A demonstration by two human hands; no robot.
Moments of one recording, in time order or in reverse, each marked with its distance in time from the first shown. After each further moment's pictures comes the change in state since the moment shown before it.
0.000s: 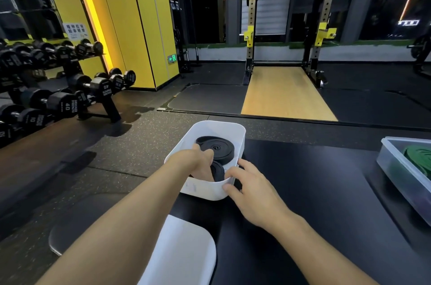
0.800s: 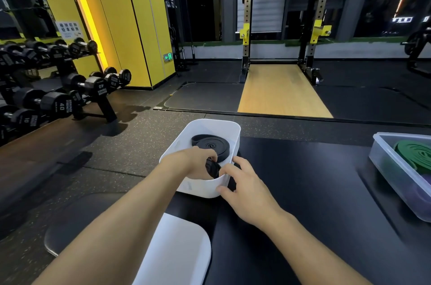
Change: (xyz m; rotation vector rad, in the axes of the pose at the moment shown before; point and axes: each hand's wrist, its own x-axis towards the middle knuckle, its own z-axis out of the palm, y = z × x) left_hand 0.003 -0.001 0.009 -0.052 0.125 0.174; right_hand -0.002 0.001 0.005 0.039 -0.037 0.085
